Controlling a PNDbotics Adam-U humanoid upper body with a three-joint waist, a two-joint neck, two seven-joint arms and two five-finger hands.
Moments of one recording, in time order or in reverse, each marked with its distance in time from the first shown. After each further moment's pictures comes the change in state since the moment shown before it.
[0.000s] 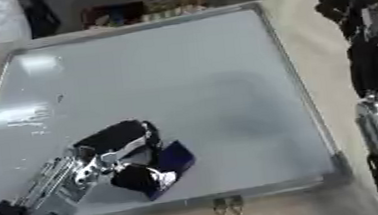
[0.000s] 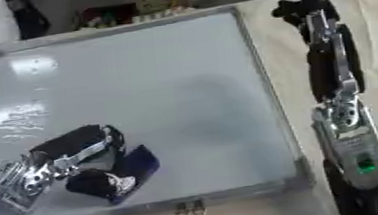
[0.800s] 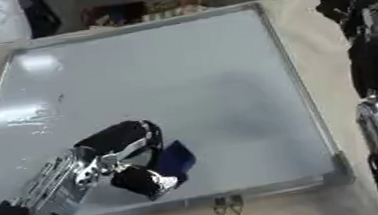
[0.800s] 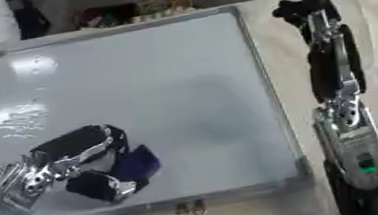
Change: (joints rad) left arm 0.003 -0.005 0.002 0.005 -0.033 -0.033 0.013; right arm 0.001 0.000 0.000 0.000 -0.004 0.000 0.001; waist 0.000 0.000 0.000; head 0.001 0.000
